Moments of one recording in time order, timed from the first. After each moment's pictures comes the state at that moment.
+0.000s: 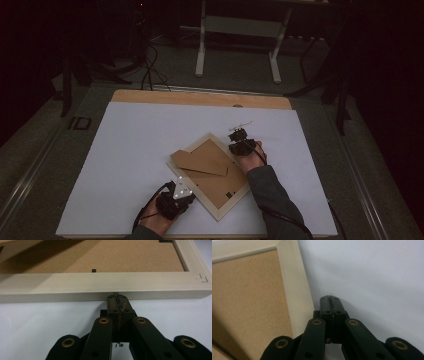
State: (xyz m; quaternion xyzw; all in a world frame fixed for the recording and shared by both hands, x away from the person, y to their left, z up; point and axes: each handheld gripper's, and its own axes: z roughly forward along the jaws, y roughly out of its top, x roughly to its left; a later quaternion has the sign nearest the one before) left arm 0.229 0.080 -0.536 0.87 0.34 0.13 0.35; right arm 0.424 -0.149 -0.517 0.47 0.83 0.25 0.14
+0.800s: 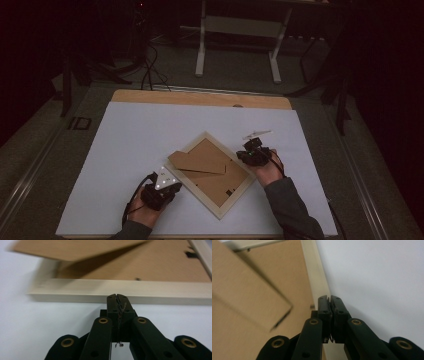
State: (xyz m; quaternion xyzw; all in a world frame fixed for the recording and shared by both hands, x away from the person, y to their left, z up) left arm 0.246 0.129 -0.523 0.81 0.41 0.16 0.39; right arm 0.368 -0.194 -0.487 0.43 0.84 0.31 0.12
